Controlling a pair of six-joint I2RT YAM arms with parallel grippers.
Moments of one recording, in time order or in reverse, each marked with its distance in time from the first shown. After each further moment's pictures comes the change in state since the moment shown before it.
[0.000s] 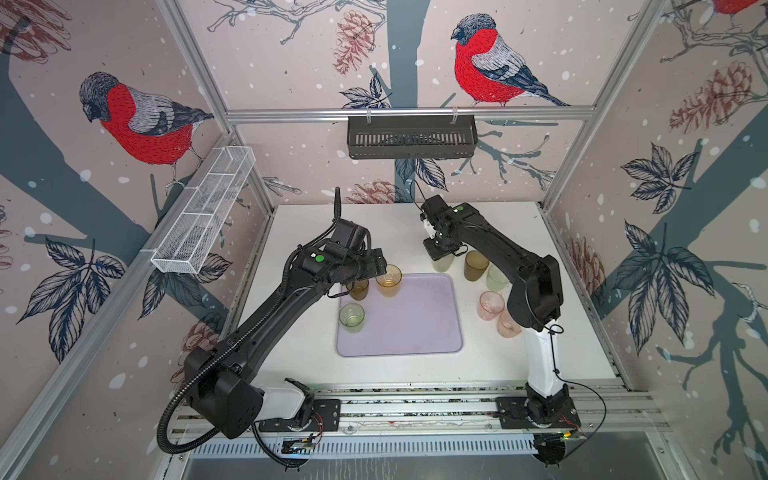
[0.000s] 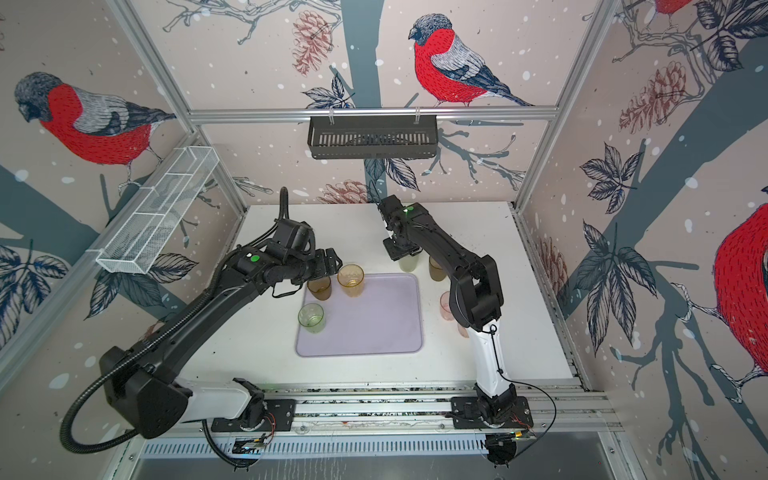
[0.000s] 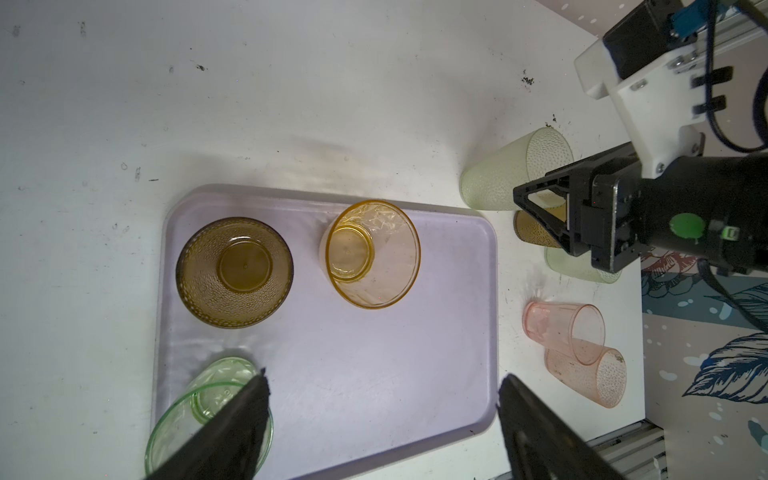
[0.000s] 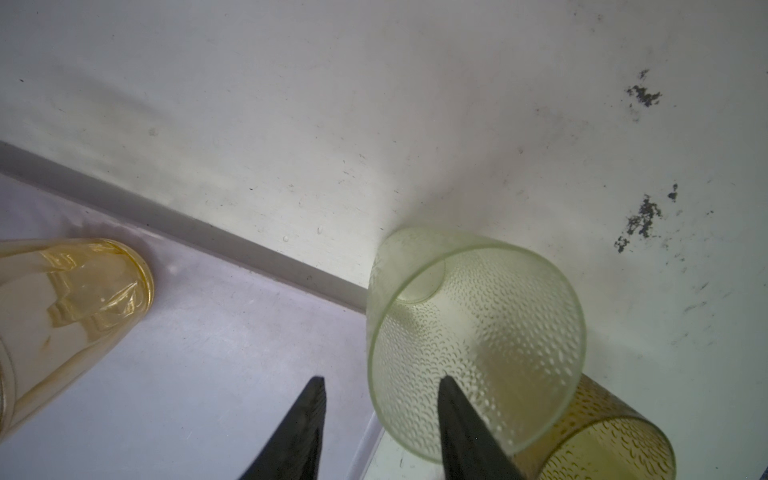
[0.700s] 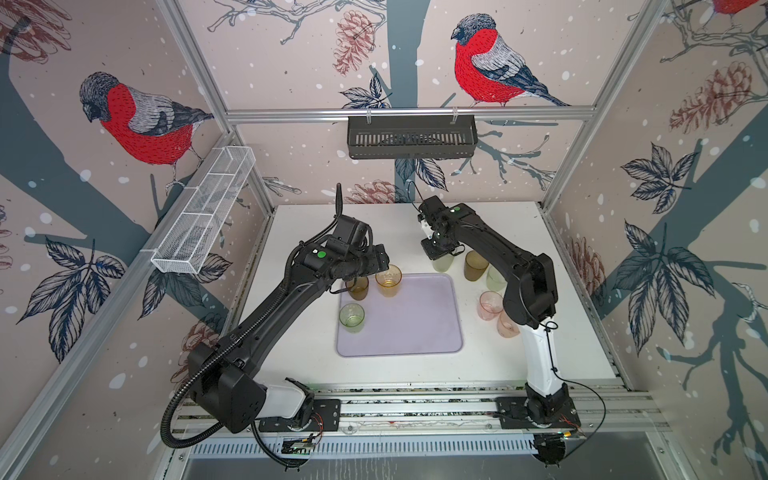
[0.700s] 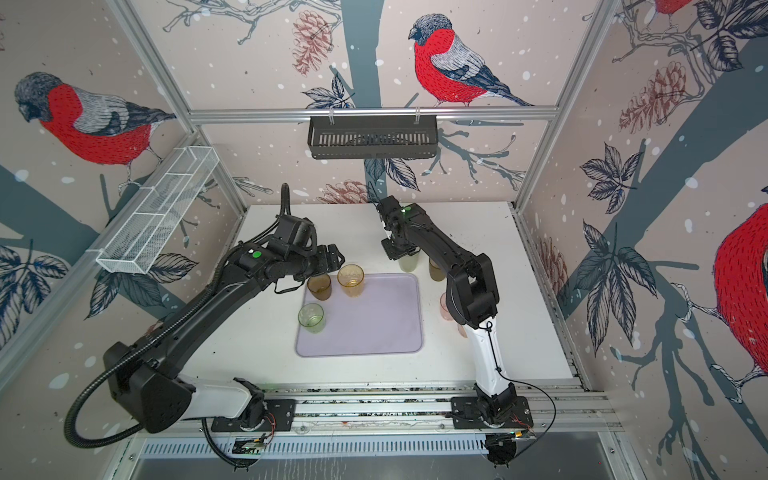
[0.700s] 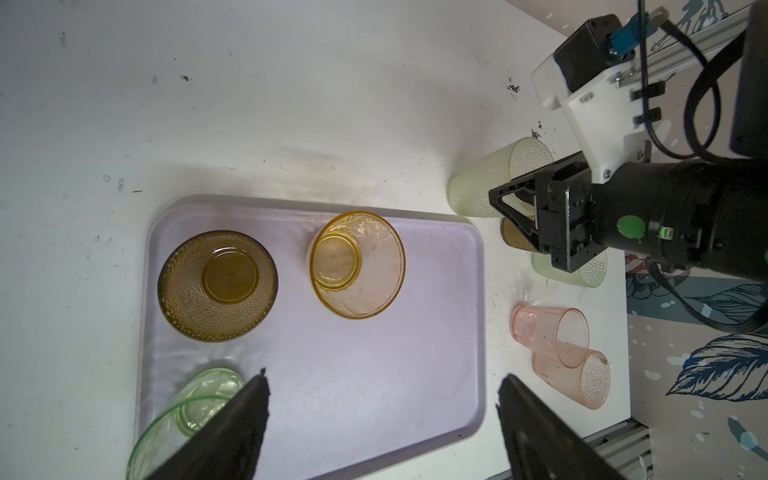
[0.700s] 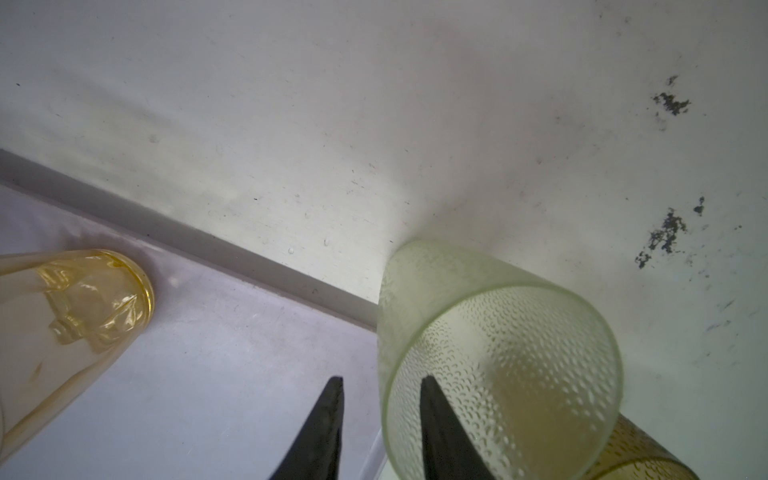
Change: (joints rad) left arm 0.000 0.031 0.039 0.006 0.015 -0.002; right arm 0.000 0.045 0.033 0.003 -0.013 -0.007
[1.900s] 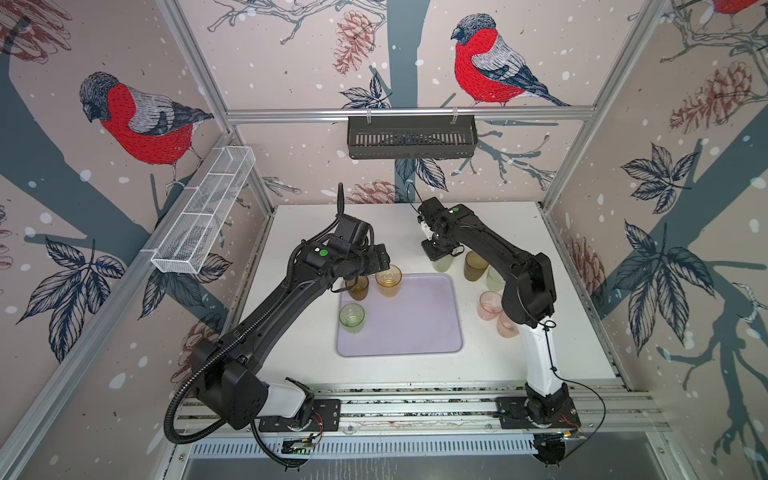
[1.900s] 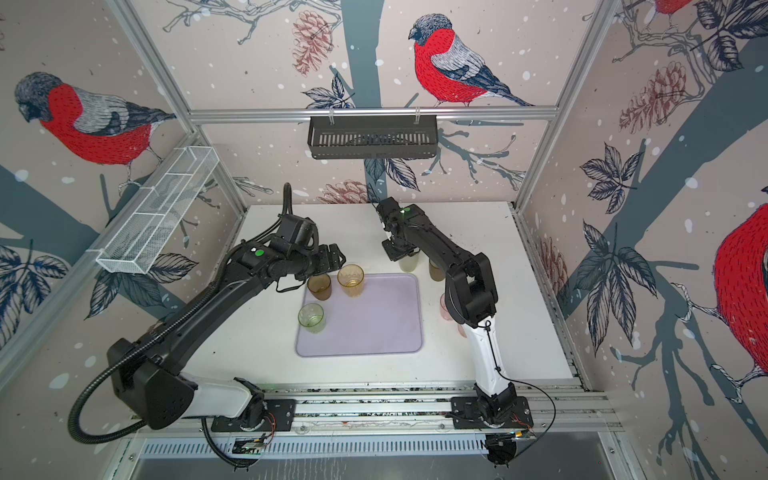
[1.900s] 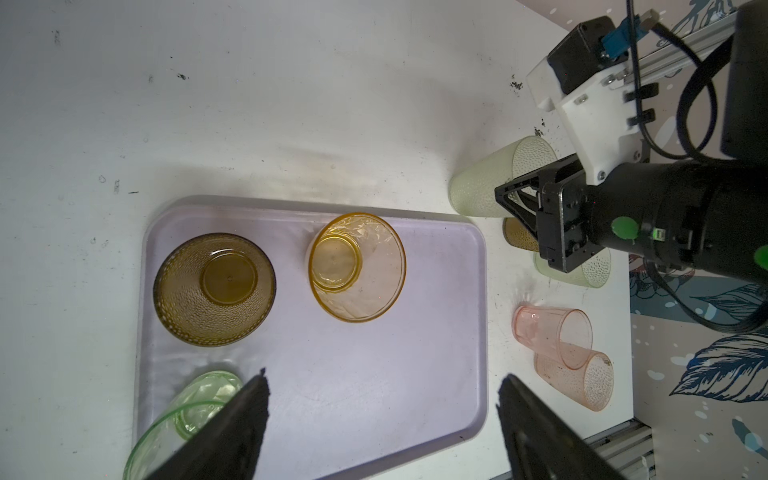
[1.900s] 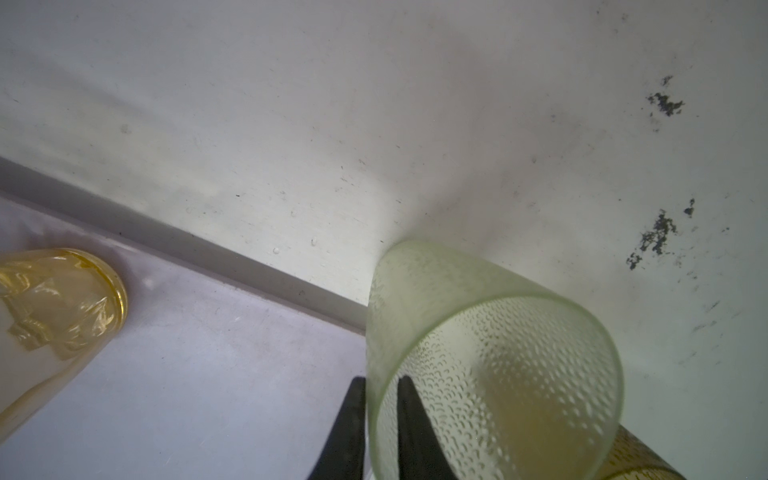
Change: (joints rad) left arm 0.001 0.019 0.008 0.001 0.003 0.004; right arm -0.003 0.011 -0.003 0.000 0.025 -0.018
